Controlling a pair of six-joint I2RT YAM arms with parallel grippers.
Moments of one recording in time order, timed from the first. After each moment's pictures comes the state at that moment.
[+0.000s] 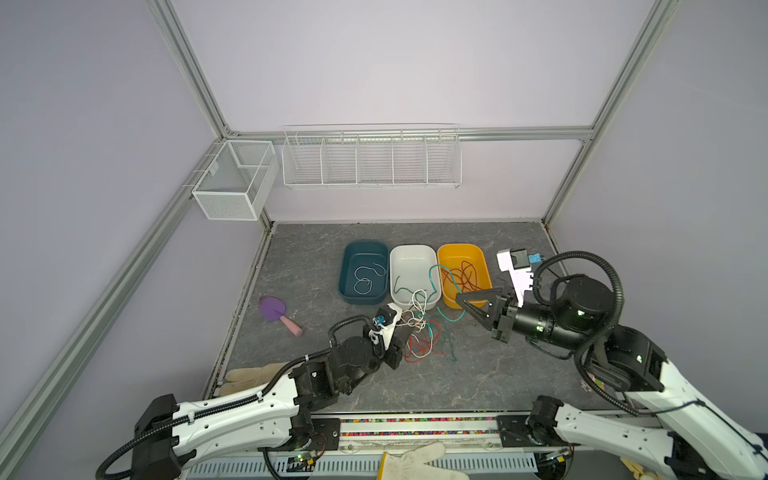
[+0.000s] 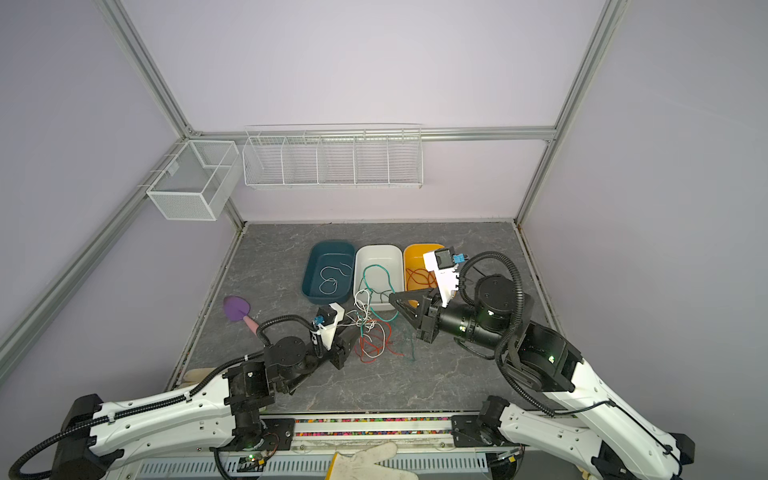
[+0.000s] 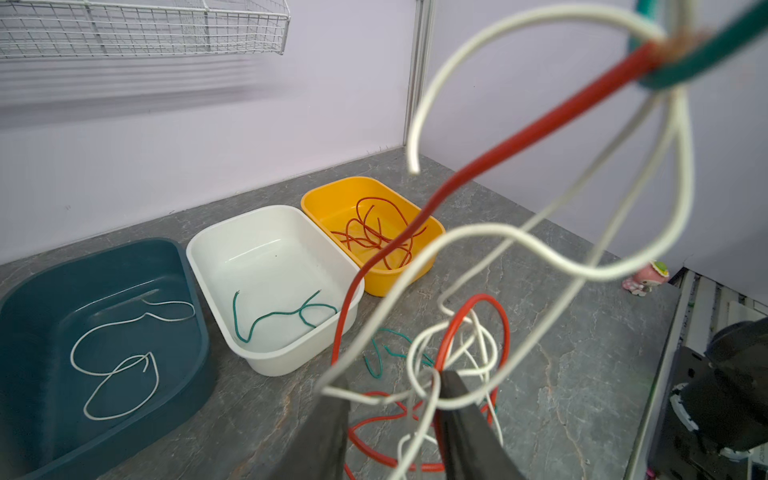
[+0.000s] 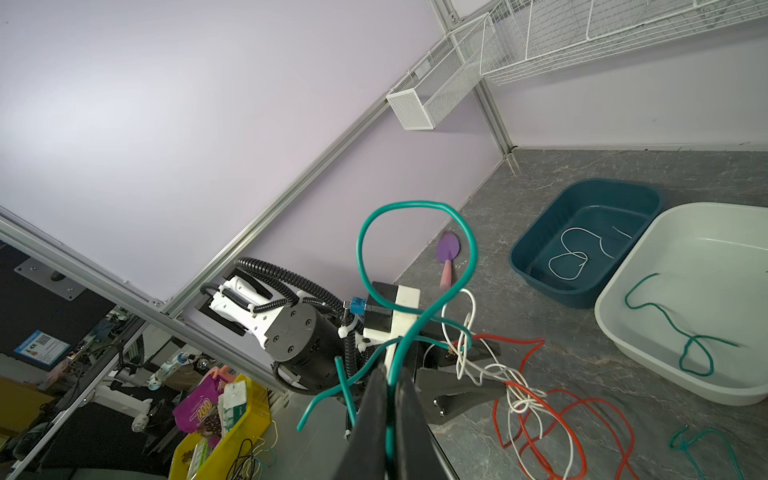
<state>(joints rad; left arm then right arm) -1.22 0.85 0.50 0.15 -0.39 -0.19 0.94 0.82 1.20 -0.50 -0.21 0.61</state>
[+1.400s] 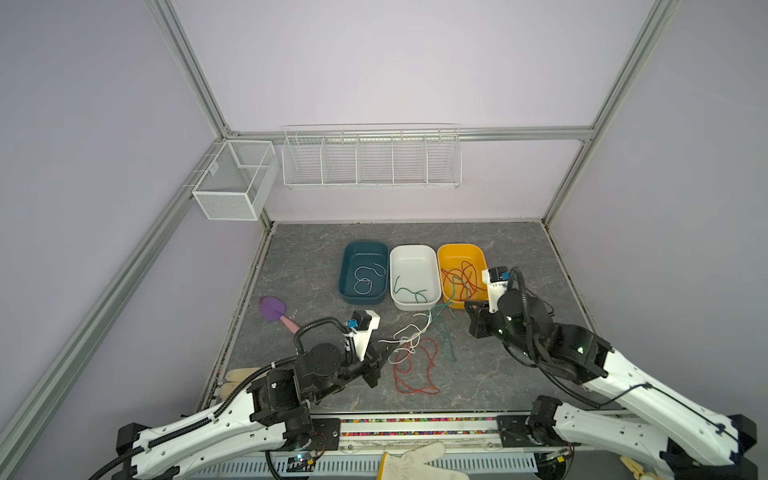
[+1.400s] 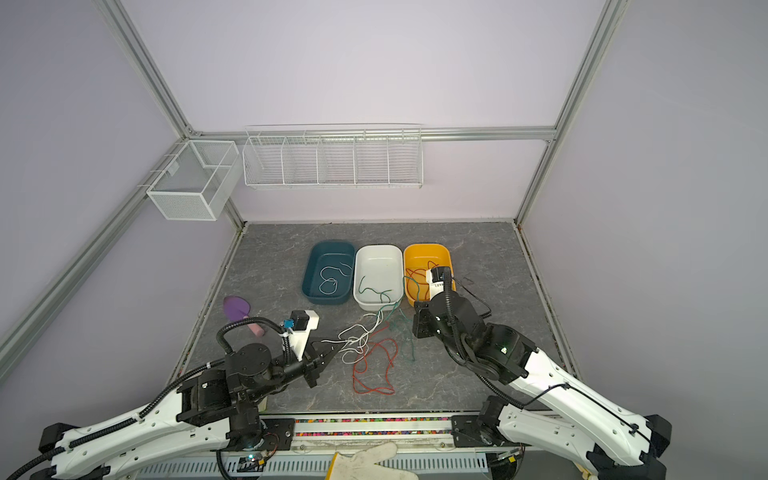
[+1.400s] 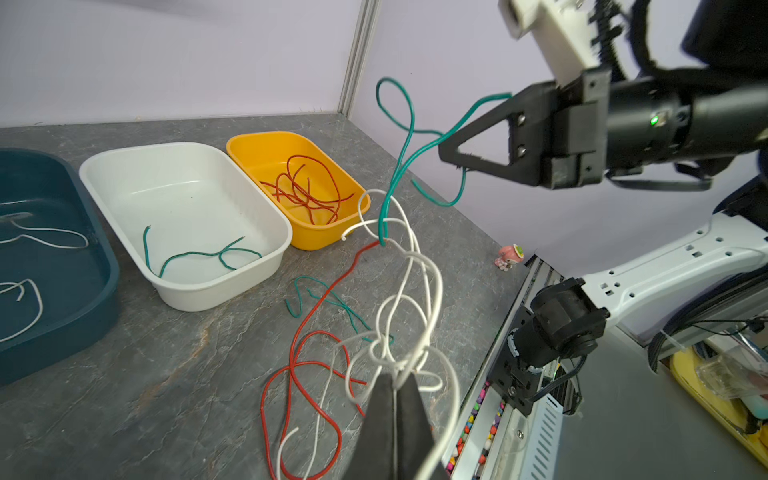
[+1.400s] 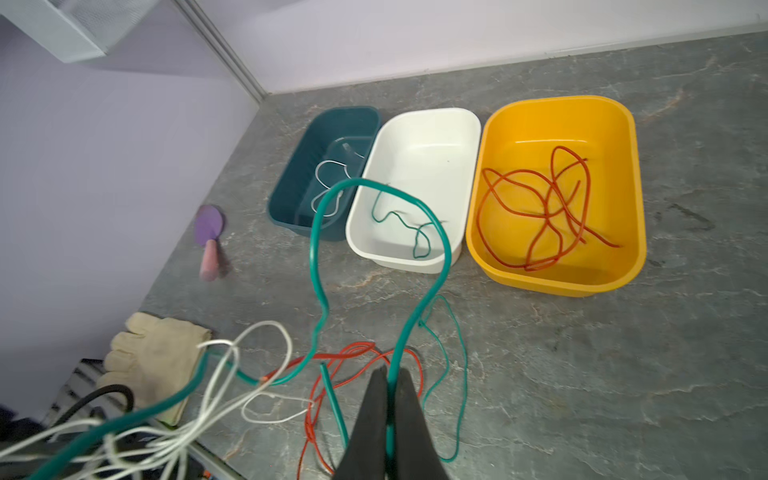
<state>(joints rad) -1.22 0.54 0.58 -0.26 -0.17 -0.44 0.94 0.89 0.97 -0.69 0.35 0.62</state>
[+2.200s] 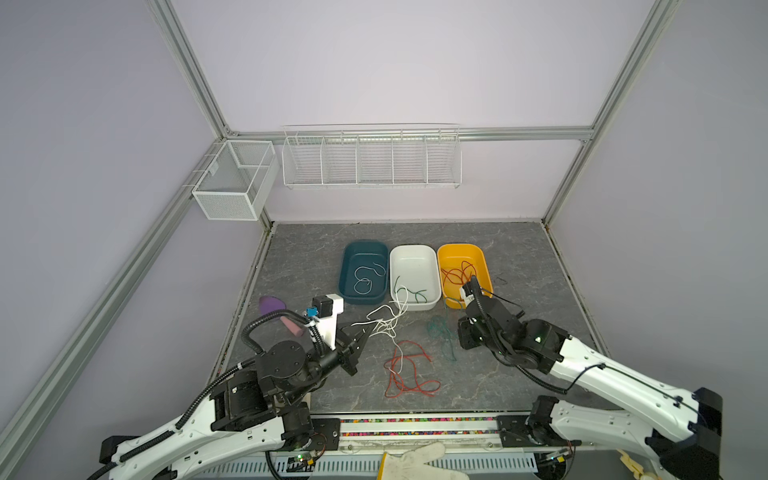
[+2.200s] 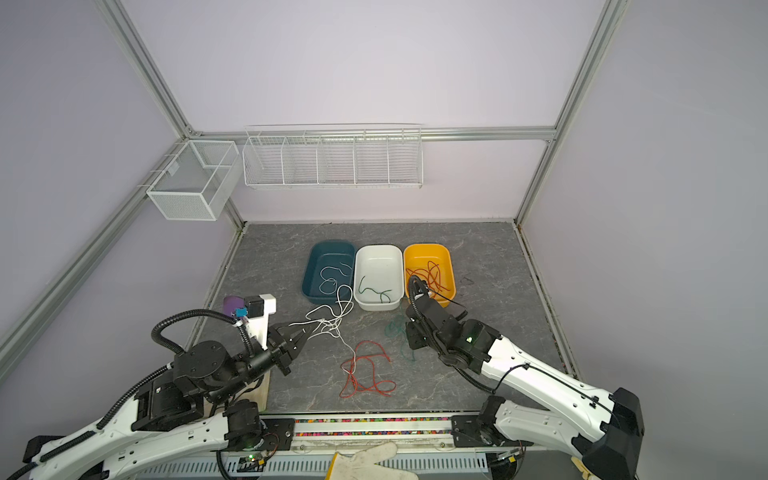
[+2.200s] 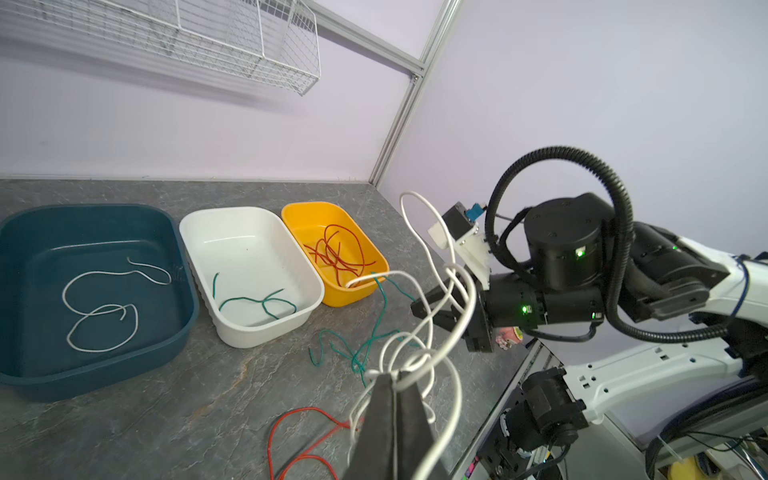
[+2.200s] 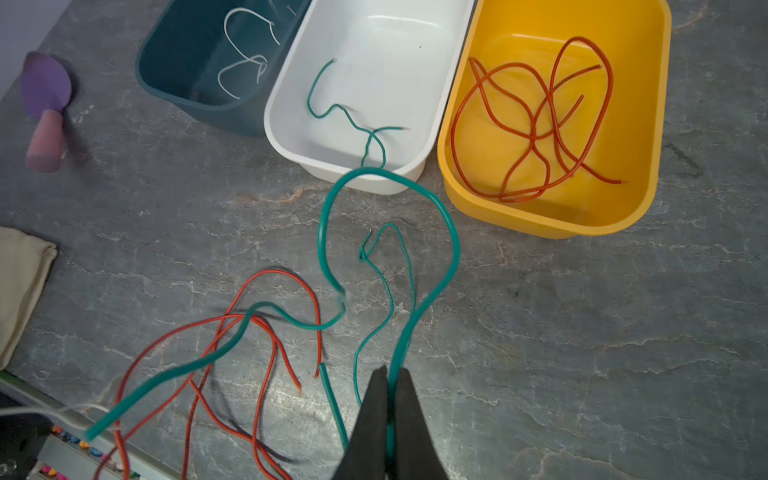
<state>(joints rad) -1.22 0.48 0.77 -0.40 -0.35 -0.50 0.92 1.03 0.87 -0.73 0.31 0.52</state>
